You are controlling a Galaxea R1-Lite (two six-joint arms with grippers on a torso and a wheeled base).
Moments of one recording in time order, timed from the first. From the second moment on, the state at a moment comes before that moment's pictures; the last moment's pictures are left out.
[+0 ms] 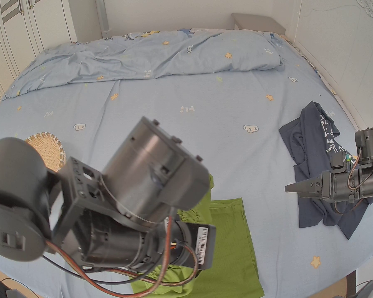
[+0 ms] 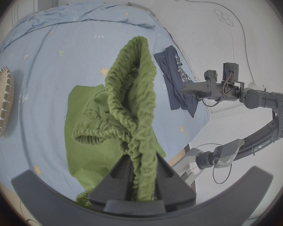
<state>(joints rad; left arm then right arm) -1.03 1.67 -1.21 0.40 0.13 -0.66 0.14 1.55 -0.71 -0.12 0.63 0.29</state>
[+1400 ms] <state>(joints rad) -0.67 1.69 -1.00 0.17 -0.35 -0.73 0.17 1.58 -0.70 -0.12 0.63 0.29</state>
